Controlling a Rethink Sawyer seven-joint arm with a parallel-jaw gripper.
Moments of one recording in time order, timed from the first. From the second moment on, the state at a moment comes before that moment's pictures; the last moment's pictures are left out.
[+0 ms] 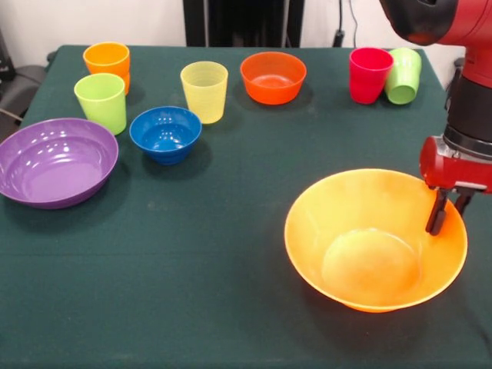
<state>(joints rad) 0.15 -0.24 -0.06 0.97 -0.16 0.58 2.15</state>
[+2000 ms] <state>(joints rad) -0.63 -0.11 0.92 1.57 0.24 0.67 2.14</state>
